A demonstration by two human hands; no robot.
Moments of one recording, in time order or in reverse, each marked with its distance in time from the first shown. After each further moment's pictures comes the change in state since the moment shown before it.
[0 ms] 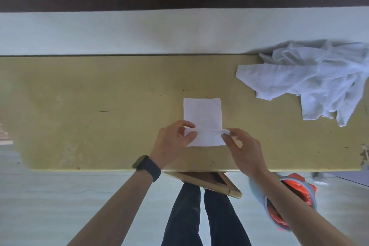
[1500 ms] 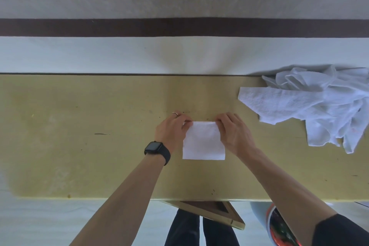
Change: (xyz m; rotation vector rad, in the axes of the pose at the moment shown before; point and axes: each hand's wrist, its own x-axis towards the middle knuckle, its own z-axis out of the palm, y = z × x) left_hand 0.110 -0.005 -0.005 0.397 0.076 0.028; right_hand 0.127 -0.001 0.024 -0.471 -0.008 -0.287
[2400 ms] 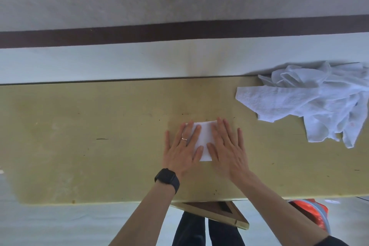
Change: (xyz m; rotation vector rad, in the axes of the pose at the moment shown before) left_hand -0.049 -0.011 0.058 0.416 0.045 0.245; right_hand -0.060 -0.010 0.036 -0.224 -0.069 0.023
